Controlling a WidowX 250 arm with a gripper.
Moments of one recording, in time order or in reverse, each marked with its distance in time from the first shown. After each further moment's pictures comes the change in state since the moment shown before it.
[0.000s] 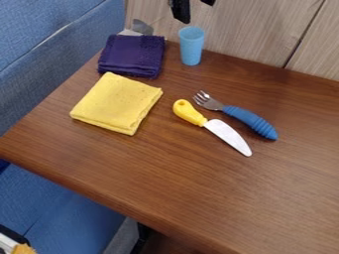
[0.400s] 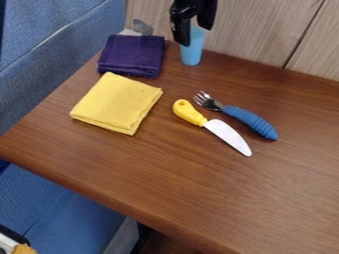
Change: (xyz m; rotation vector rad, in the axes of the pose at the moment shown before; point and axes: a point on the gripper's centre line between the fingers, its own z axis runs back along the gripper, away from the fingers) arm -0.026 0.012 -0.033 0.089 0.034 0.034
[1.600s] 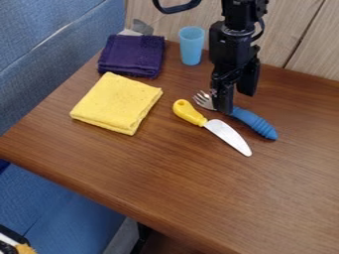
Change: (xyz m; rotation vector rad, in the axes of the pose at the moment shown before) arm -0.110 0.052 -0.022 0.117 0.175 -0.004
